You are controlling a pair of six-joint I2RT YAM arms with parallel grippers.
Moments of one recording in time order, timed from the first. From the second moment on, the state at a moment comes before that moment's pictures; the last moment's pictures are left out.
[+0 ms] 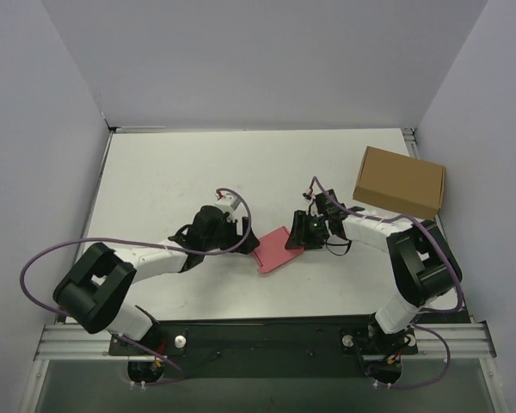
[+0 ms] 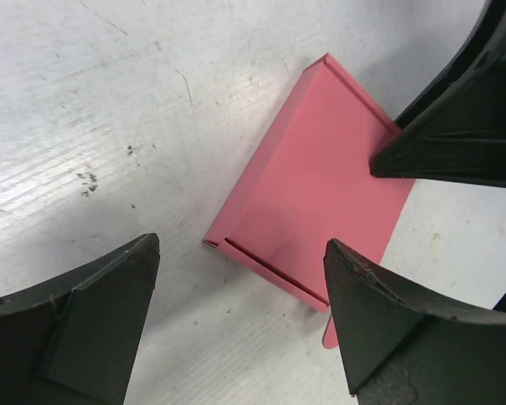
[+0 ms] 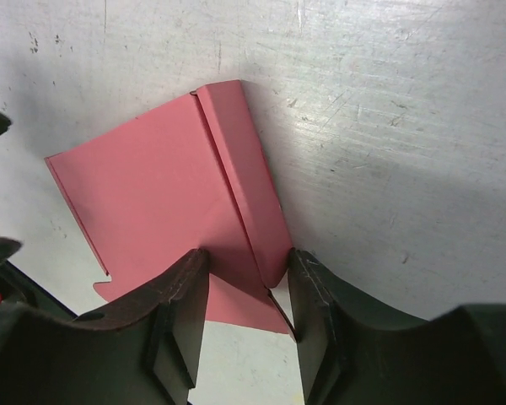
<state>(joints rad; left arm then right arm) -0.66 1.51 0.61 0.30 0.15 -0.49 0.43 1.63 0.79 -0.21 -0.36 0.45</state>
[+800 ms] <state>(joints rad) -0.64 1.53 0.43 0.59 0.20 -0.81 0.33 1.68 0.67 0.04 -0.59 0.62</state>
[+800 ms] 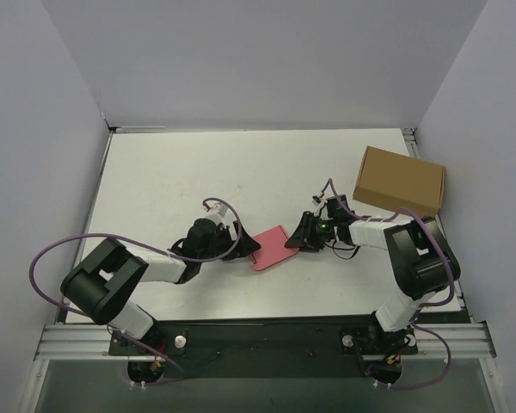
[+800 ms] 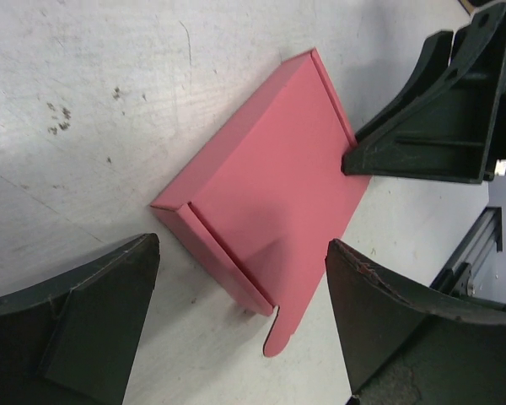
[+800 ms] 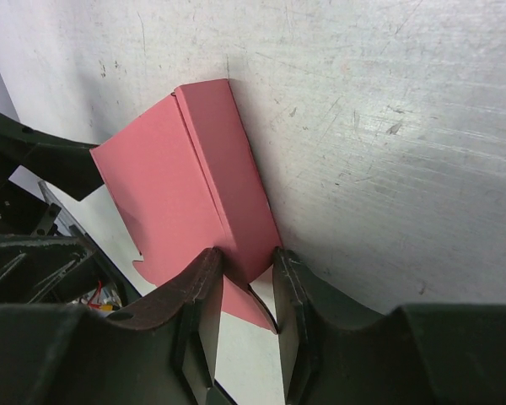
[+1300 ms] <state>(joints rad) -0.64 1.69 0.45 0.84 0.09 -0.88 0.33 1.68 0.66 0.05 -0.59 0.63</state>
